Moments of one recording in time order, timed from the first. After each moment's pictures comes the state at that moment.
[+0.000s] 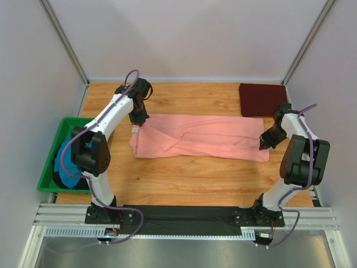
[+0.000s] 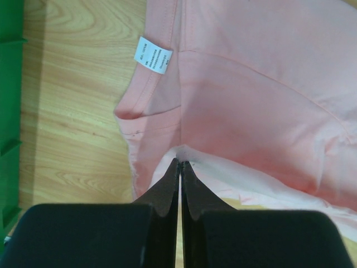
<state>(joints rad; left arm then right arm) -0.34 1.83 1.65 -1.05 -0.25 -0.64 -0.25 1.70 1.18 -0.93 0.02 0.74</state>
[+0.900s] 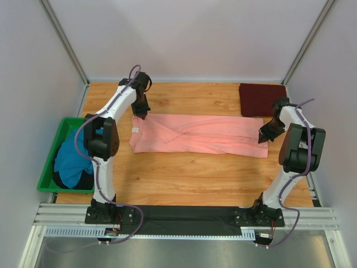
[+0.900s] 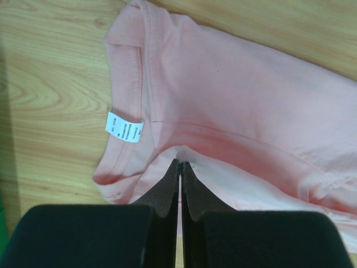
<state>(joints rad) -0.26 2.11 1.89 -1.04 -0.15 -0.53 -0.25 1.87 1.34 -0.91 0.01 0.76</state>
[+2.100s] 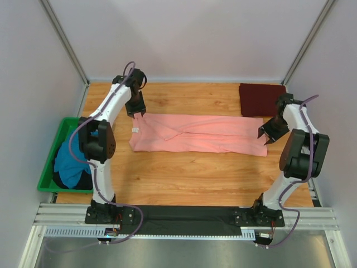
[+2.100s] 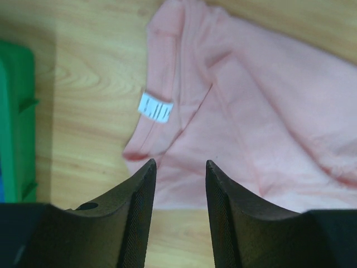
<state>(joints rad) -0.24 2.10 1.96 -1.11 -0.17 -0.51 -0.25 1.83 1.41 -1.02 0.00 0.73</state>
